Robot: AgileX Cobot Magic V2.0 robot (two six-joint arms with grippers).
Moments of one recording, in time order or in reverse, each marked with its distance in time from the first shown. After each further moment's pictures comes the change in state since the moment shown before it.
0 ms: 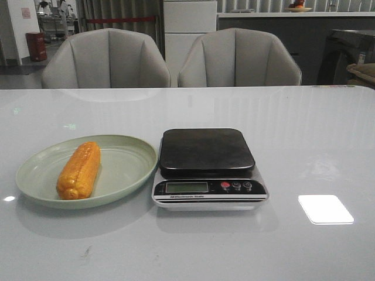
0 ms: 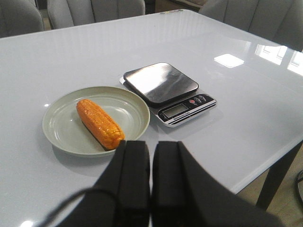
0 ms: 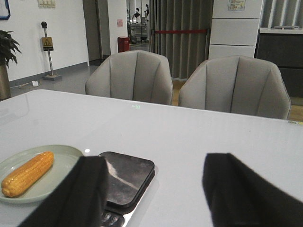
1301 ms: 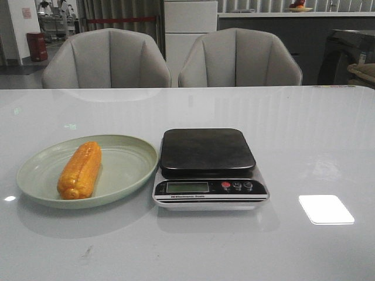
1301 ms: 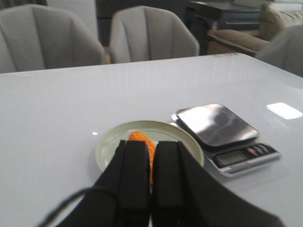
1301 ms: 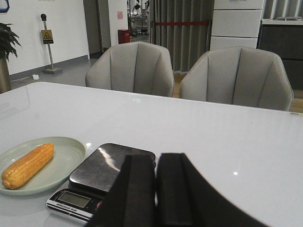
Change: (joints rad) left arm 0.264 0.000 0.159 0.000 -0.318 0.000; right arm 0.000 0.000 0.018 0.005 0.002 -0.002
